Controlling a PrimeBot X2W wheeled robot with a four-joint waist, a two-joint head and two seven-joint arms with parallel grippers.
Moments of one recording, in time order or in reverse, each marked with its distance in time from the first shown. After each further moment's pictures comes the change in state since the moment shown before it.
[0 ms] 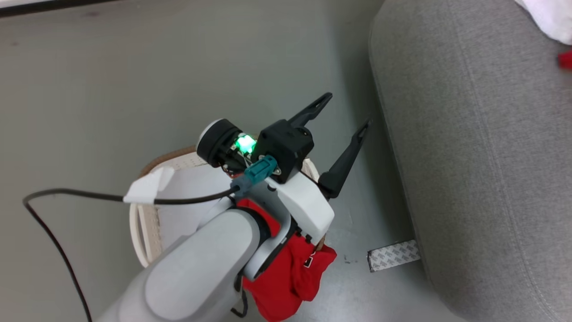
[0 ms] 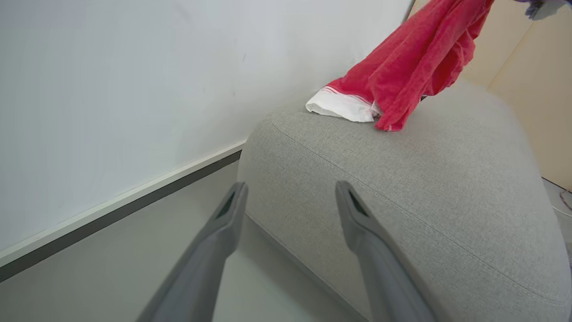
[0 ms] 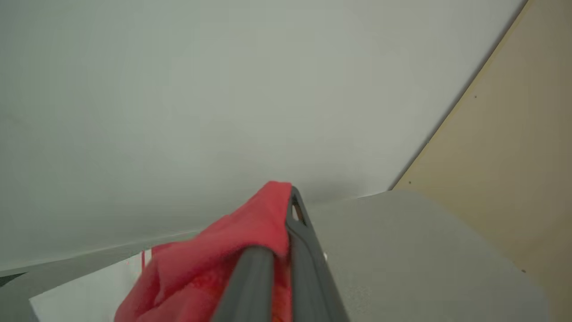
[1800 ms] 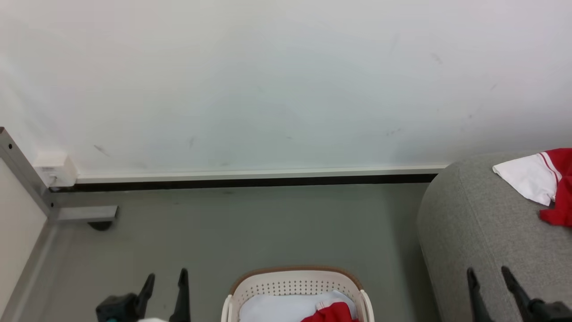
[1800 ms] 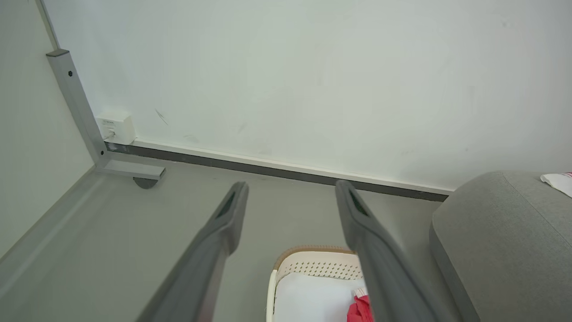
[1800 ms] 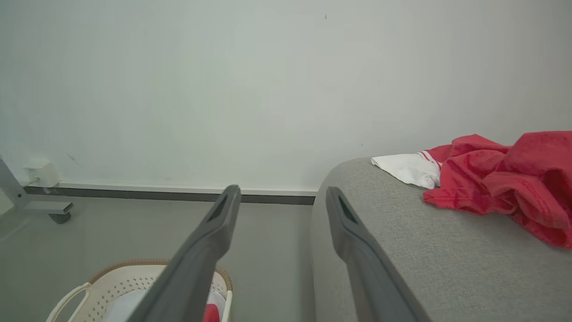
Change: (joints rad) left arm 0.696 0.099 0.332 0.251 -0.252 0.158 -0.385; right arm 1.232 0.569 0.035 -0.673 -0.151 0.000 -0.120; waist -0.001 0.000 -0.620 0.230
